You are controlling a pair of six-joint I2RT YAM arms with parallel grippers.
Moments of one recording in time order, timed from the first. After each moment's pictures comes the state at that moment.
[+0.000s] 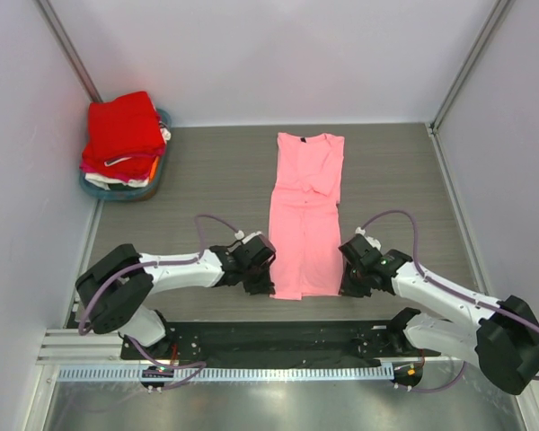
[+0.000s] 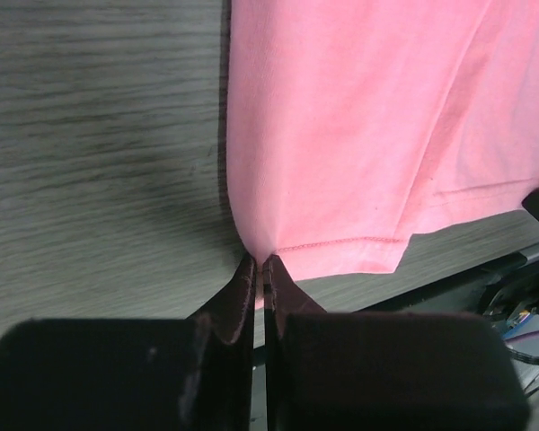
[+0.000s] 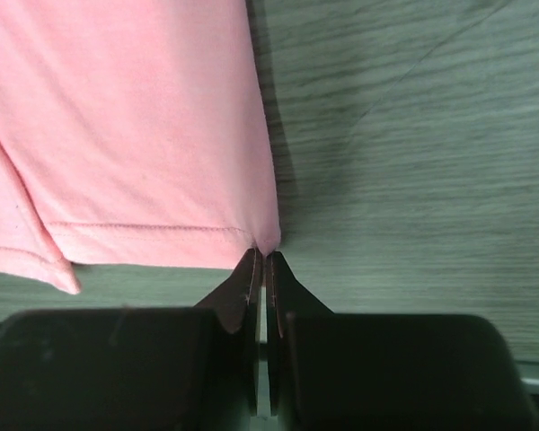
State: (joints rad) left arm -0.99 1.52 0.73 -0.28 0.02 -1.11; right arm 0.65 1.05 0.48 -0.65 0.07 0.90
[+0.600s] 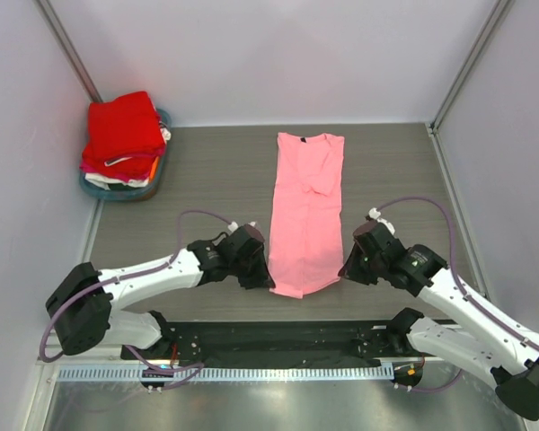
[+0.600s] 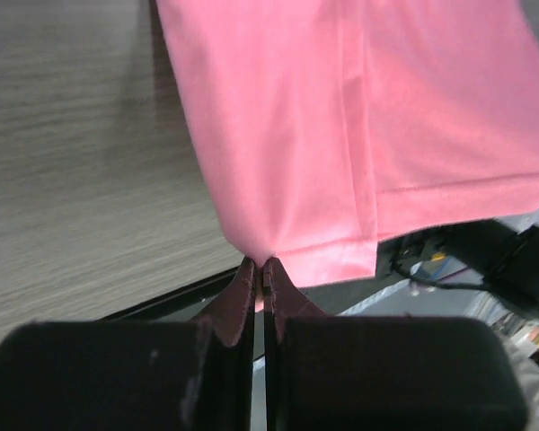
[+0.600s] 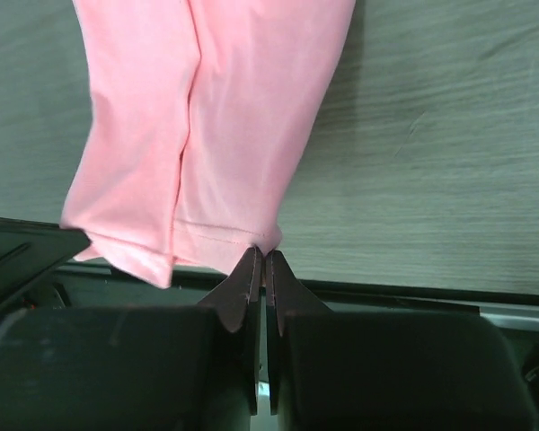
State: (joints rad) left arm -0.96 1.31 0.77 -0.41 0.09 -1.10; right arm 0.69 0.82 0.73 -0.90 0.08 0.95
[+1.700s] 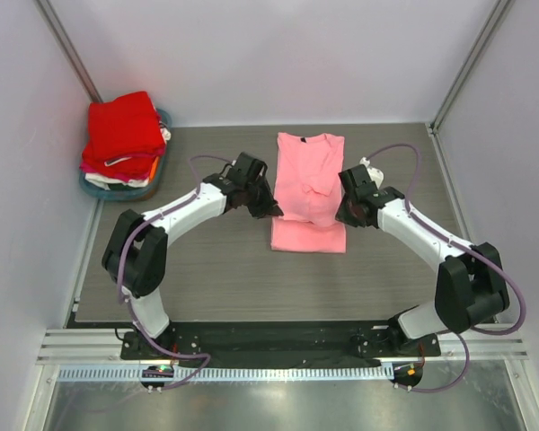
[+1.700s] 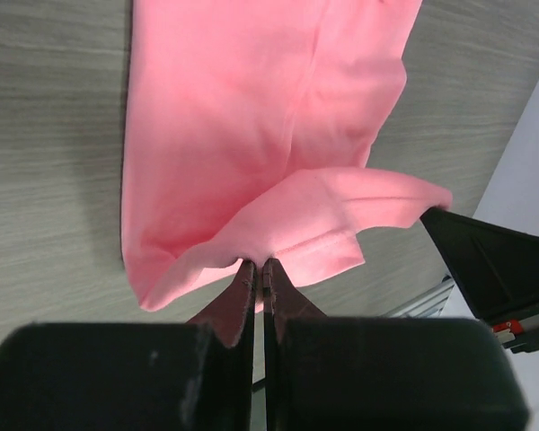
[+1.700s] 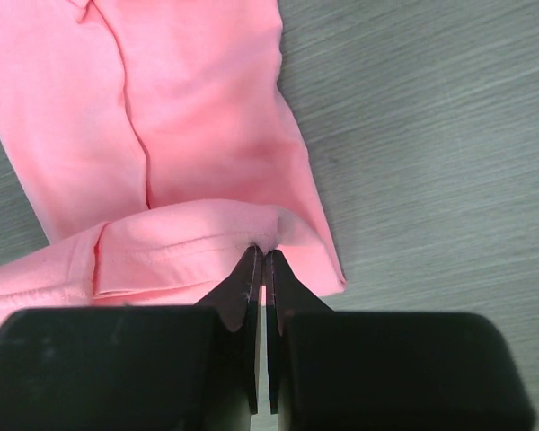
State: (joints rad) left arm -0.61 1.77 1.32 -0.43 0.20 -0.96; right arm 0.40 1.43 1.01 -0.59 0.25 0.73
